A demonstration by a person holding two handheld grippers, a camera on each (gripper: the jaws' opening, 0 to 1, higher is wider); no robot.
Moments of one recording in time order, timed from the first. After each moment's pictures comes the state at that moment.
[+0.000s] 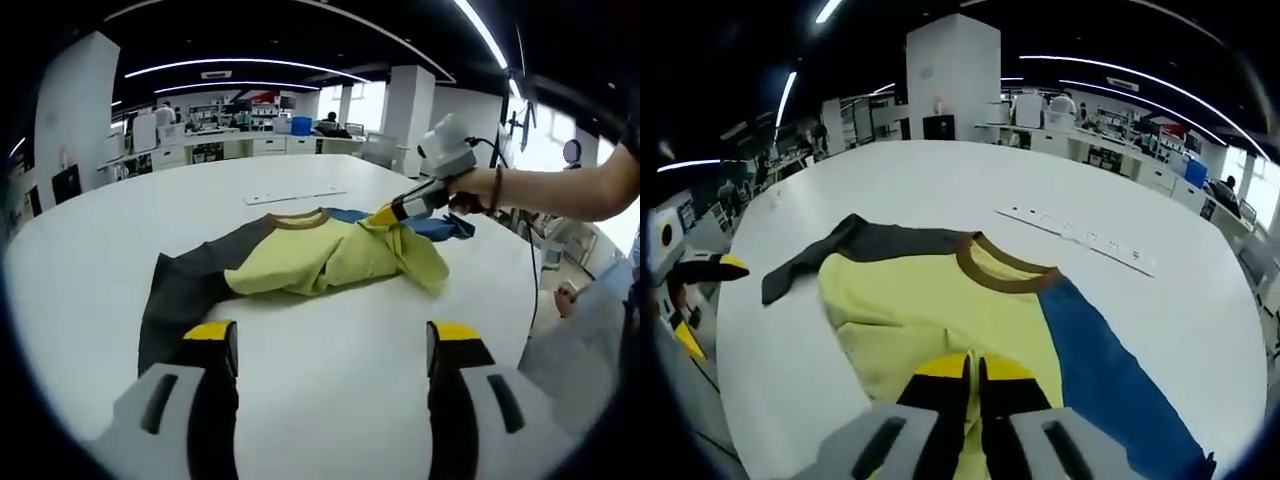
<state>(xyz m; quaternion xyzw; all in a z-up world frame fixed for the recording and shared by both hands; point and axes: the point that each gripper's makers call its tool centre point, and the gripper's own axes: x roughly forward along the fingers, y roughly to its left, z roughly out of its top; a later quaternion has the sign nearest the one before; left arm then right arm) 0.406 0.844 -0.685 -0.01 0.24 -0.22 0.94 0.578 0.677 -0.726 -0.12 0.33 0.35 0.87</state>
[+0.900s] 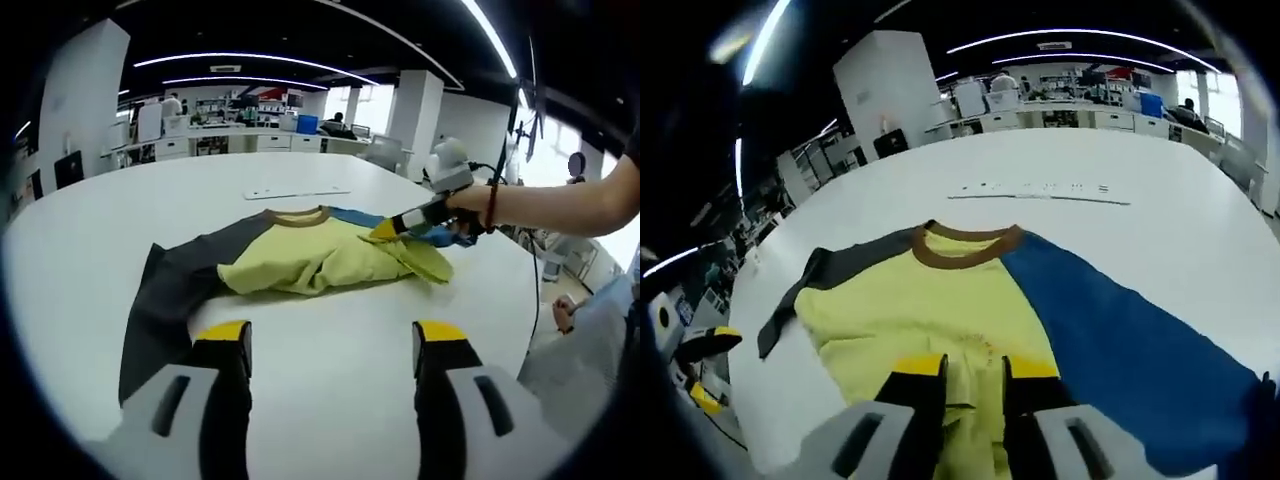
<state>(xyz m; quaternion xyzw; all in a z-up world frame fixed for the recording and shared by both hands) 0.417 0.828 -0.692 -0.03 0.25 -0.22 0.94 0.584 0.648 -0.746 0.03 0.37 0.29 0.88</state>
